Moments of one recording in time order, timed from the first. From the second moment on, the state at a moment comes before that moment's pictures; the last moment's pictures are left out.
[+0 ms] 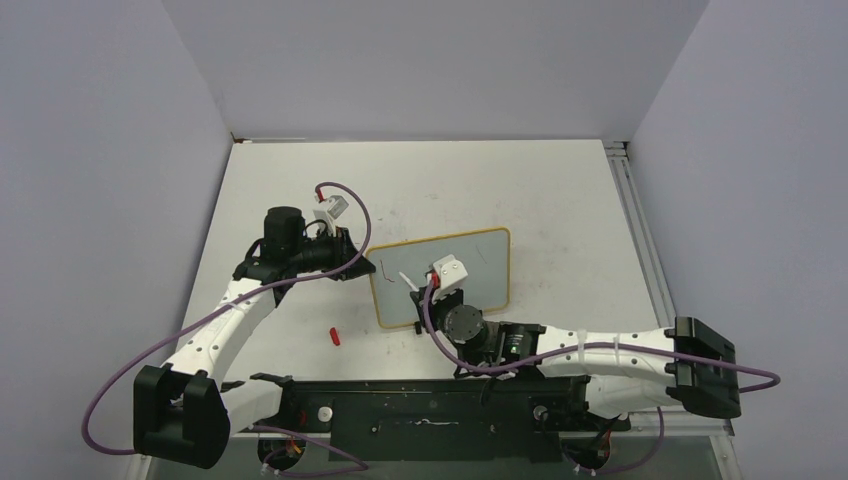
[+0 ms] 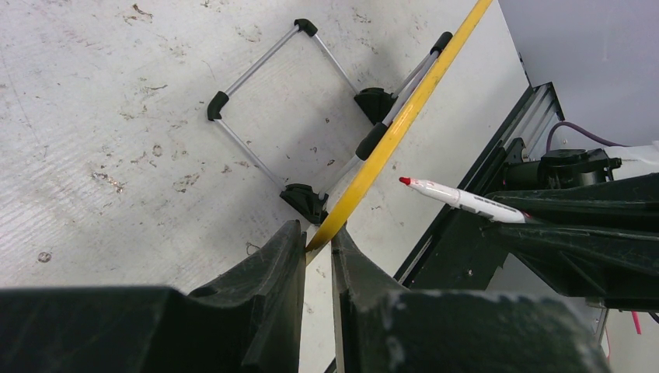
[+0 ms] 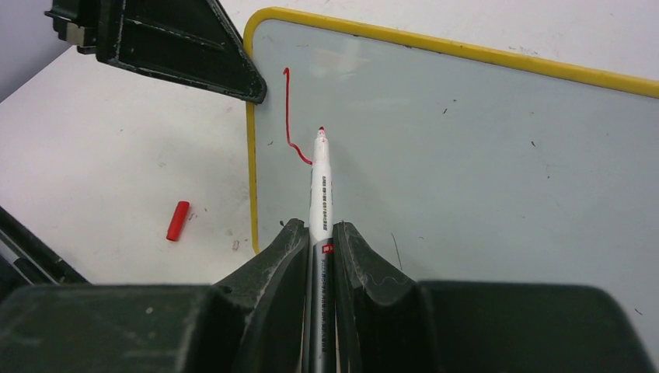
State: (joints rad) left arm -0.22 1.14 0.76 -0.27 0.74 -0.28; right arm 1.31 1.21 0.68 0.24 0.68 0.29
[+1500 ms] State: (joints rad) left arm -0.22 1.14 0.76 -0.27 0.73 -0.27; right arm 1.27 1.27 0.67 0.28 0.62 0.32
